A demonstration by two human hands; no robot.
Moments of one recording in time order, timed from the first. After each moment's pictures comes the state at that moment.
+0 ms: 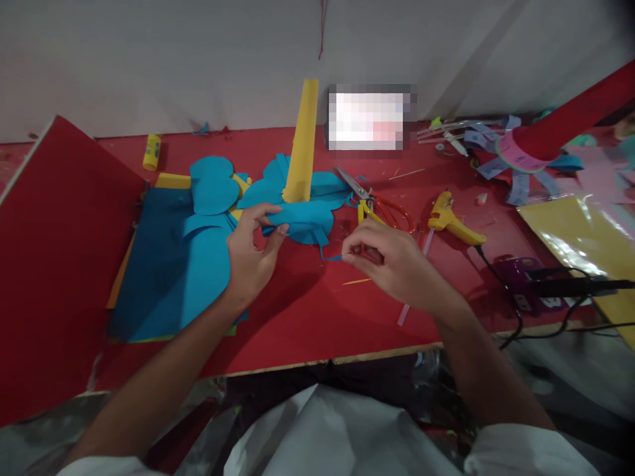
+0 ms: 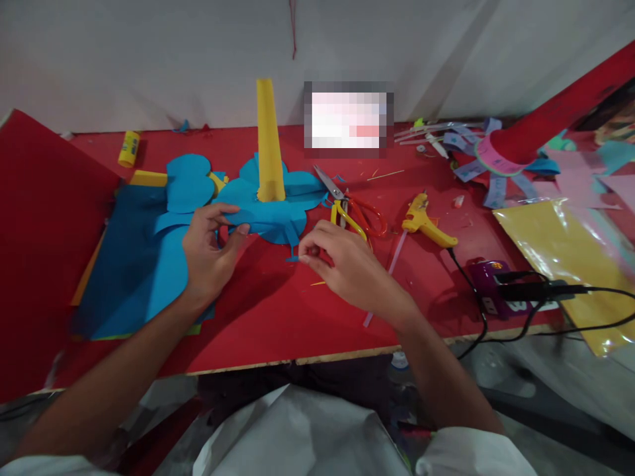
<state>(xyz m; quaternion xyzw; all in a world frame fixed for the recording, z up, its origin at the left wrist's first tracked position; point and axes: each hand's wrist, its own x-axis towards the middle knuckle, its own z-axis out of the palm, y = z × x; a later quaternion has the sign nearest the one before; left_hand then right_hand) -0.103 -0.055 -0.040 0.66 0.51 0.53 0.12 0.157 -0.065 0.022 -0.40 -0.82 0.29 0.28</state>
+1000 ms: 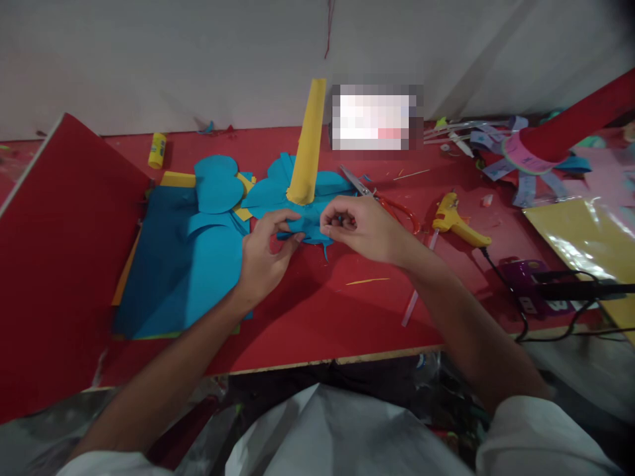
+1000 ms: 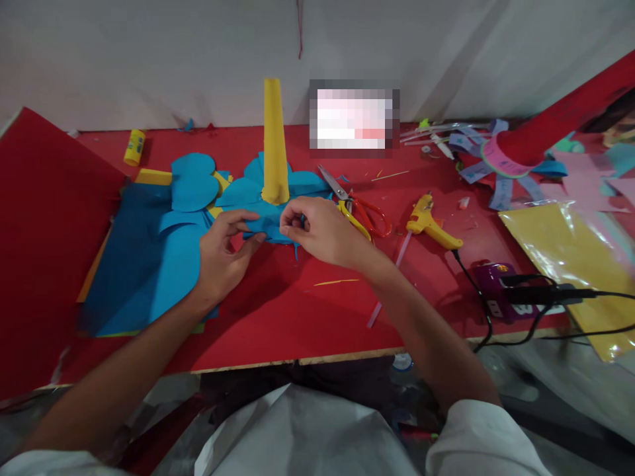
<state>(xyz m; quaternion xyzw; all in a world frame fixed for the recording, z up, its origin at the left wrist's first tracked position) -0.098 -0.059 -0.044 0.69 0.49 0.51 0.19 0.118 -0.006 0.017 -0.39 -0.80 0.37 0.26</state>
